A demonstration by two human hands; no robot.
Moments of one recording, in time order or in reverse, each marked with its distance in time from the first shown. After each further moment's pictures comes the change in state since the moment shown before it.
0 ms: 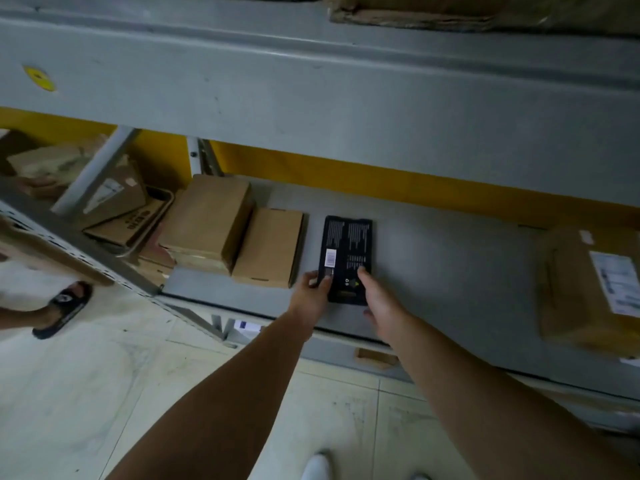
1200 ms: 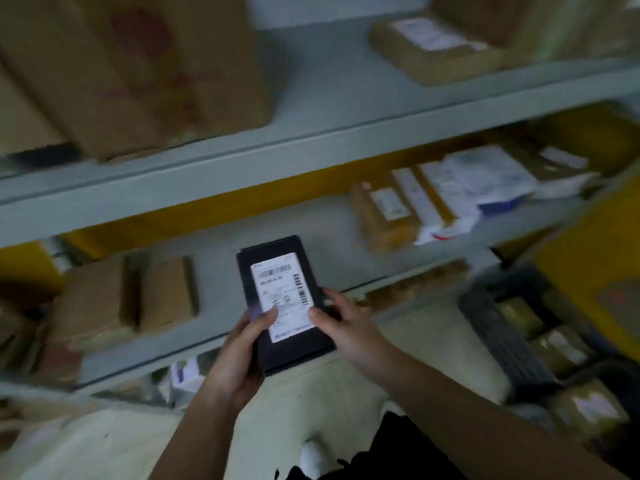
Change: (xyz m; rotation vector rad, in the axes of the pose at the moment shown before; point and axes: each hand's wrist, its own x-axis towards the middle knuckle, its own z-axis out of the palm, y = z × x) left_hand -0.278 0.021 -0.009 -0.268 -0.621 -0.060; right_hand -0.307 0.091 -0.106 0.061 0.167 -0.425
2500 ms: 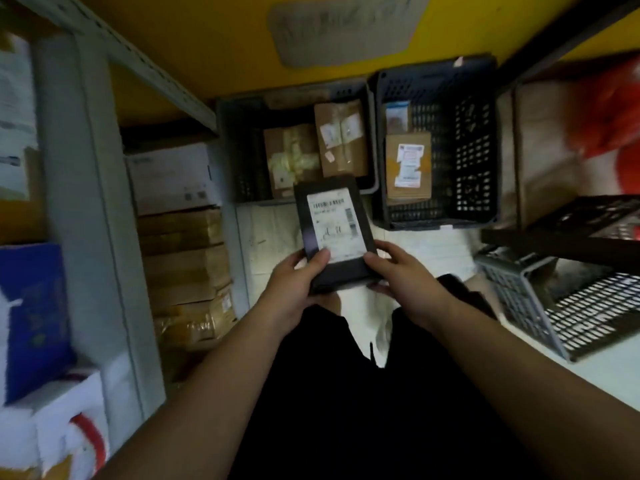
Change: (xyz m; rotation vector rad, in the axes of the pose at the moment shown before) left_hand 0.395 -0.481 0.639 1.371 -0.433 -0.751; right_hand 0.005 0.438 -0.601 1.218 0.951 0.624
